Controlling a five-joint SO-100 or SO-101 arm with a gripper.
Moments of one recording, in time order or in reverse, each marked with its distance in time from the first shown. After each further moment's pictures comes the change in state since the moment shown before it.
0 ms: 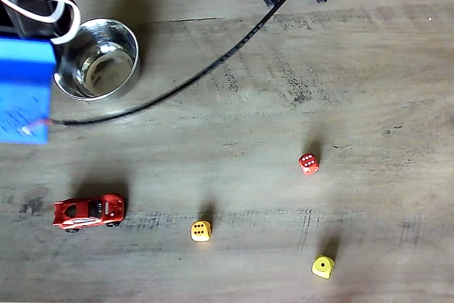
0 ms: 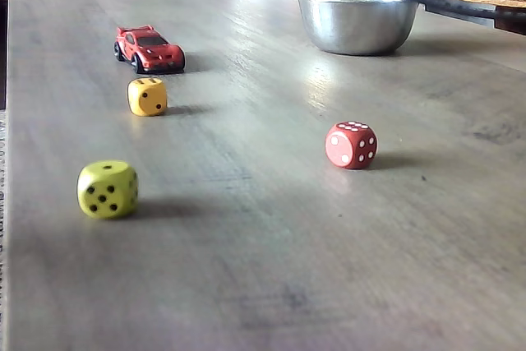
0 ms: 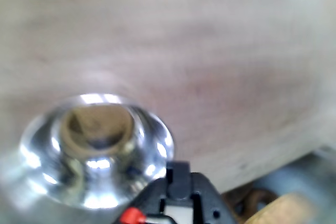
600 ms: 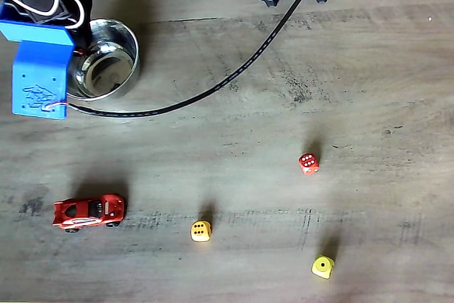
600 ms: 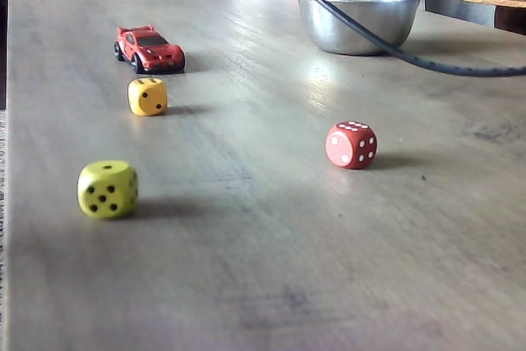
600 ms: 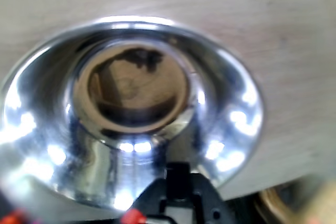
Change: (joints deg) arm 5.4 0.0 13.3 0.0 0.0
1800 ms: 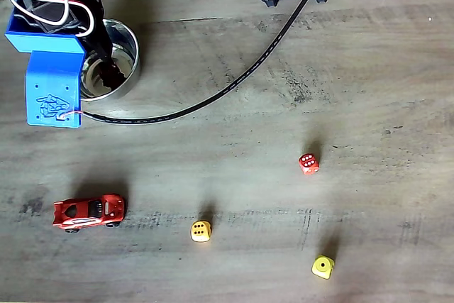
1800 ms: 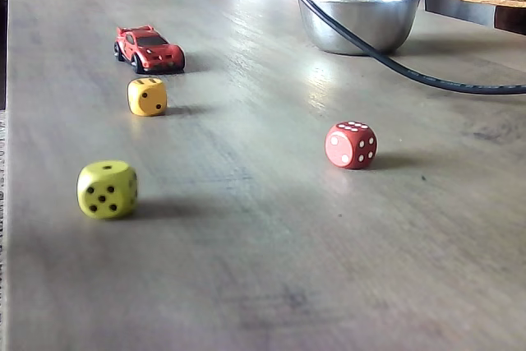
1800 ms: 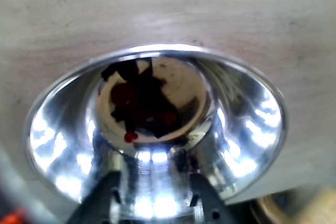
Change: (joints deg) arm -2.5 0.0 1.1 0.0 0.0
